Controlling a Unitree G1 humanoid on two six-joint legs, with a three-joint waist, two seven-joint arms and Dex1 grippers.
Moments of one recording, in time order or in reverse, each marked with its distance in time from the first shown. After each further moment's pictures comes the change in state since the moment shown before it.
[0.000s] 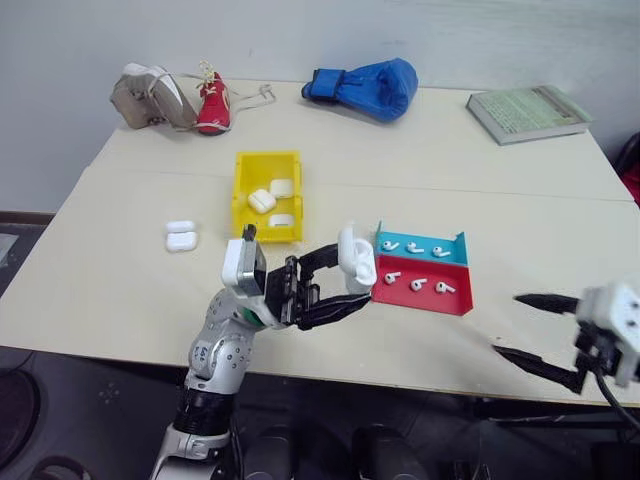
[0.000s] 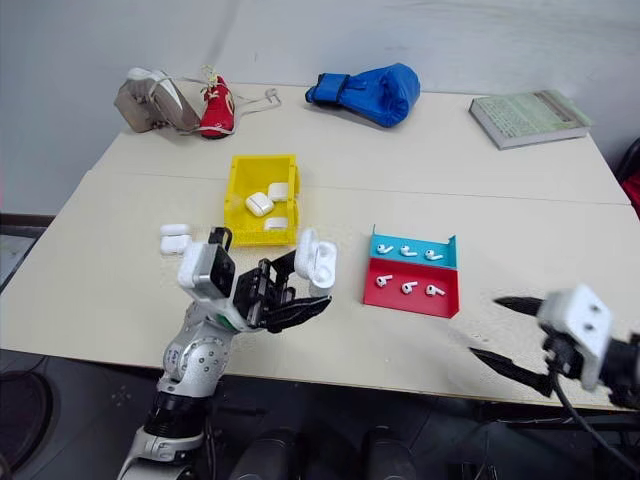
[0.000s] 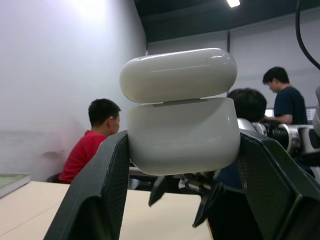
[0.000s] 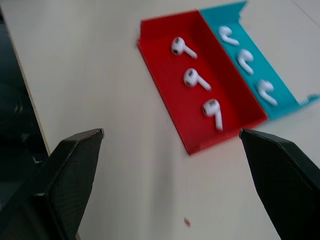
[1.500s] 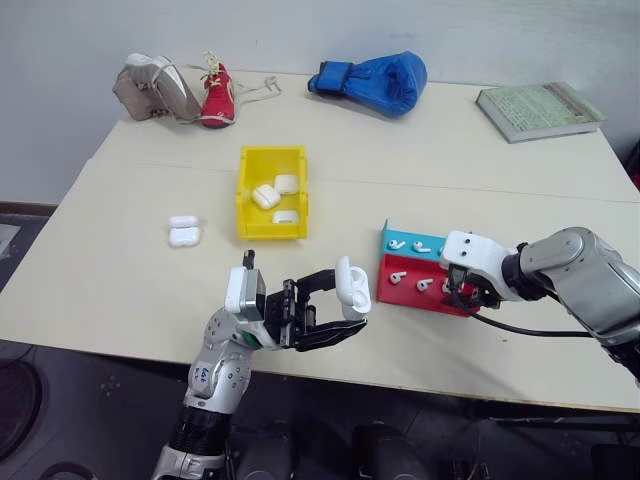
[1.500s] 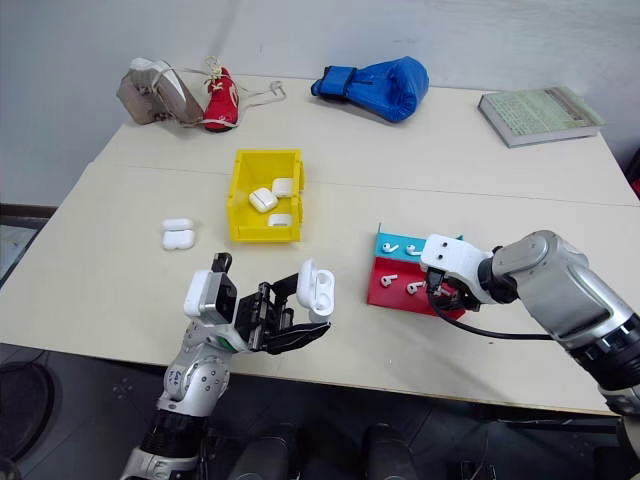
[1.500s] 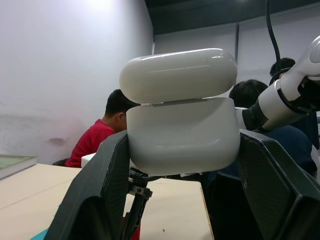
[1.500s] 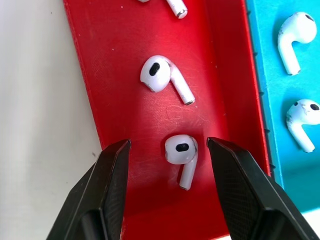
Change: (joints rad) left arm 0.082 0.034 -0.031 0.005 0.010 -0.052 -0.009; right arm -0.943 0.004 0.947 0.285 -0.505 0.408 0.058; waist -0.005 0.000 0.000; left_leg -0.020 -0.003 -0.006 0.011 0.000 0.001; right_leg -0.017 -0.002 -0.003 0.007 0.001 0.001
